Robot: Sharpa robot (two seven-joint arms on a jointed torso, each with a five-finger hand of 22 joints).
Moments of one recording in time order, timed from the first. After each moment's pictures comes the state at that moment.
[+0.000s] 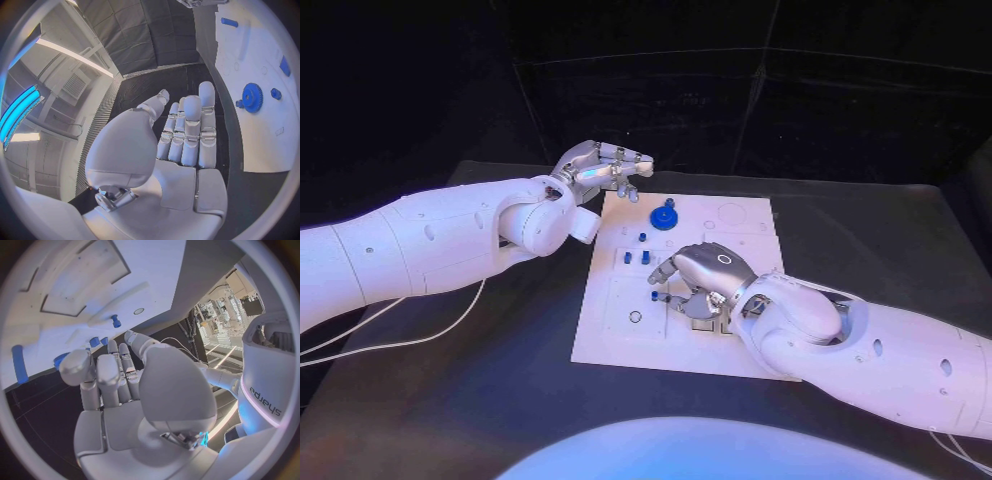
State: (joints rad) left arm 1.22 -0.80 -0.08 1.38 -0.10 -0.21 0.33; left_hand 1.30 -0.09 0.32 -0.02 0.05 1.03 0.17 0.11 0.09 1.12 0.11 0.19 0.11 1.21 0.02 1.01 0.59 0.16 1.18 0.12 0.56 0.76; right arm 0.99 -0.66 -0.05 1.68 -1.75 -0.43 -0.14; right_hand 1.40 -0.16 0.45 0.07 0.17 1.03 0.18 0.06 0.07 1.11 0.11 0.09 0.07 1.46 0.01 1.18 0.96 0.11 1.34 0.11 1.25 0.95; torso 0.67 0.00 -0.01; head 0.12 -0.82
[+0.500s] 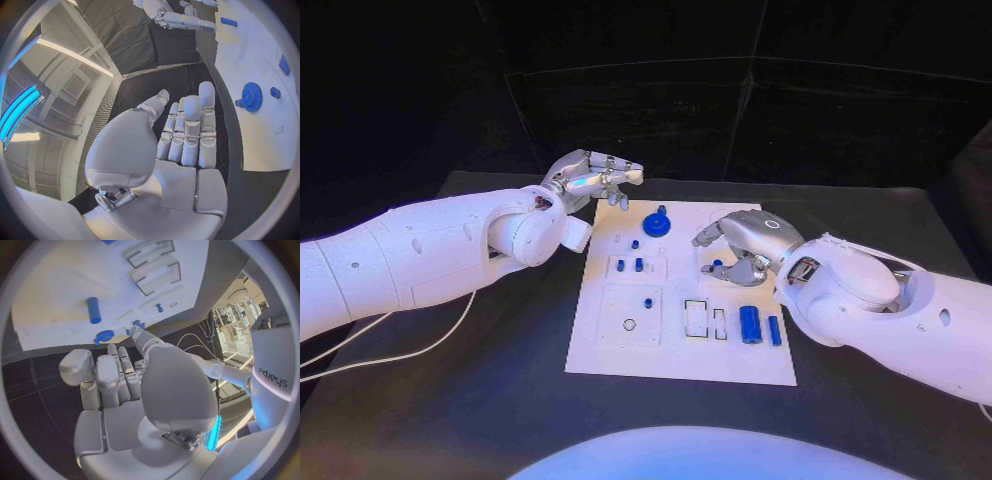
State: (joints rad) left arm 1.22 -0.80 -0.08 1.38 -0.10 -0.21 0.33; left_hand 1.30 -0.09 0.32 -0.02 0.05 1.03 0.17 0.11 0.09 1.12 0.11 0.19 0.11 1.21 0.02 1.01 0.59 0.16 1.18 0.12 0.56 0.76; right arm 1.10 -0.82 -0.01 1.72 -1.73 -0.34 -0.25; right_hand 1.37 -0.18 0.32 0.08 0.13 0.92 0.14 0.06 0.07 0.98 0.11 0.10 0.07 1.46 0.01 1.19 0.97 0.11 1.34 0.11 1.24 0.94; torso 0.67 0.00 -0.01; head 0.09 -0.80
